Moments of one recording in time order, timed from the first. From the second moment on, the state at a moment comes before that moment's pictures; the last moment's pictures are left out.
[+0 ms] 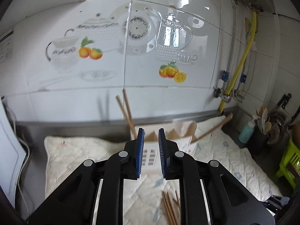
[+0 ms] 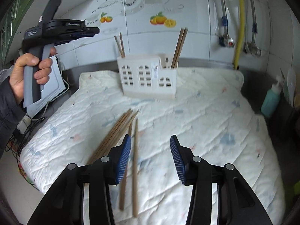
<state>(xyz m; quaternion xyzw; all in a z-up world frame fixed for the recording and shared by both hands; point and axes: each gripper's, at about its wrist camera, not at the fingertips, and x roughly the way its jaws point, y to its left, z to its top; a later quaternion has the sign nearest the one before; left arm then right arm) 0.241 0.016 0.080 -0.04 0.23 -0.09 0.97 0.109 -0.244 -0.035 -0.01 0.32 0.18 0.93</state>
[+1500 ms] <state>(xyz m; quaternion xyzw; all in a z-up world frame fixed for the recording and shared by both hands) 0.049 -0.025 -0.121 0.01 0.39 -0.09 0.92 0.061 -0.254 -0.092 0.05 0.38 0.18 0.91</state>
